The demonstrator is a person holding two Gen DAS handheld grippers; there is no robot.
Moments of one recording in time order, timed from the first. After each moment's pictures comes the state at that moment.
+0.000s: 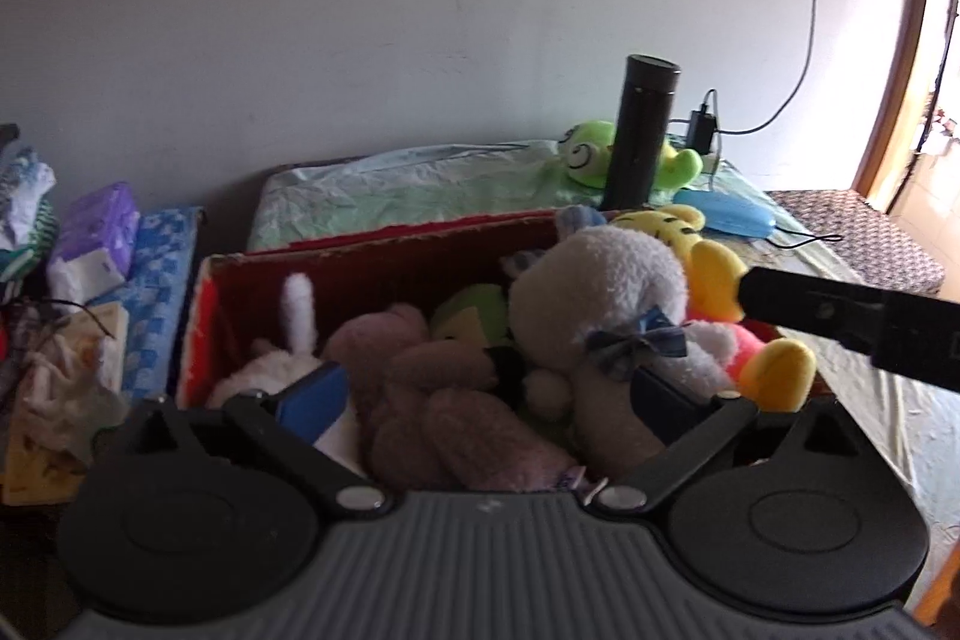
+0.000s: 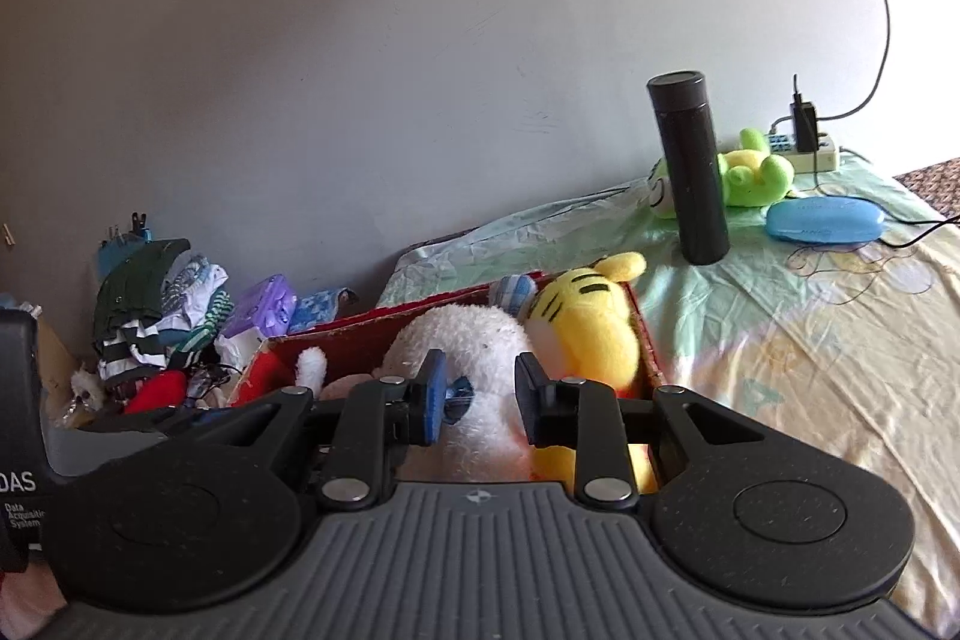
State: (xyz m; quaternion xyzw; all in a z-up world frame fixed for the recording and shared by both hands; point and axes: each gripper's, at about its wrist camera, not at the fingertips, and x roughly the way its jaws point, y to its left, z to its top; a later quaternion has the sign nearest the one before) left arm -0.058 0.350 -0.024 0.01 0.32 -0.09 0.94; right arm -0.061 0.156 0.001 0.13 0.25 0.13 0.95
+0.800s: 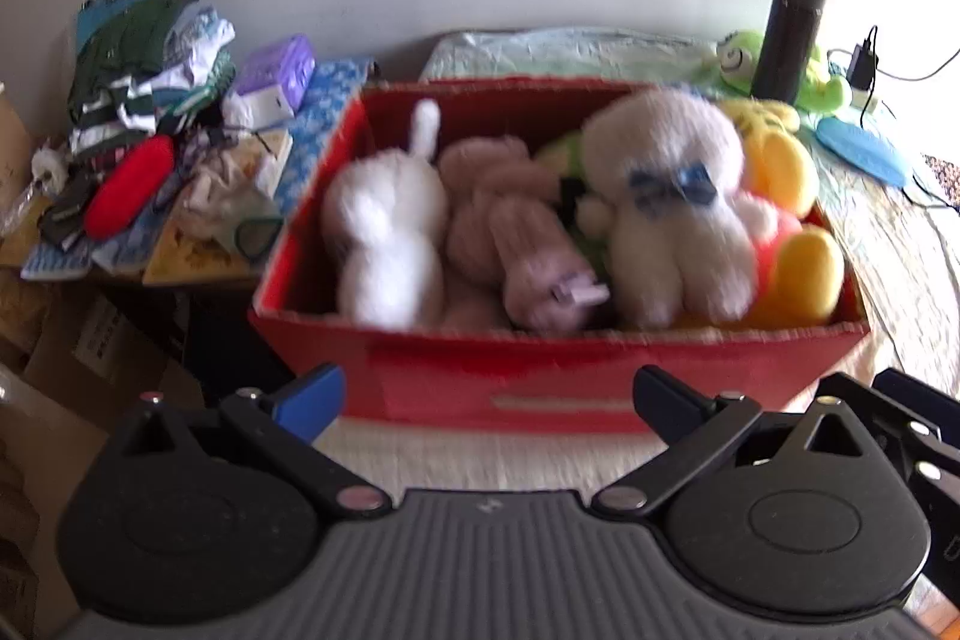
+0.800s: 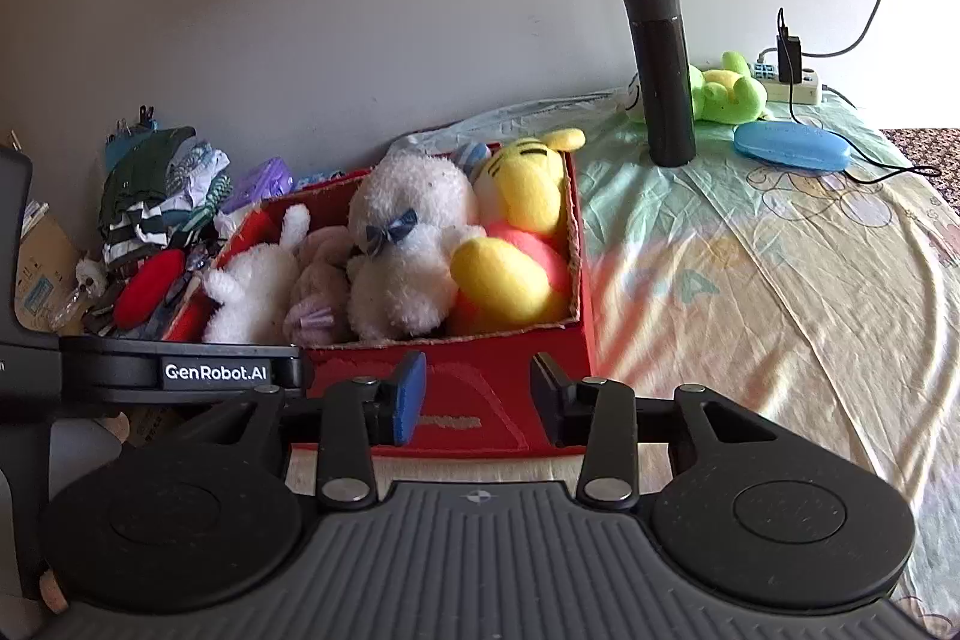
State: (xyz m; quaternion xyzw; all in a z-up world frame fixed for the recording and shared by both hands) left arm -0.111 0.301 -0.024 -0.02 0.45 0.09 0.89; right arm -0.102 0.117 -0.018 0.09 0.34 0.16 0.92
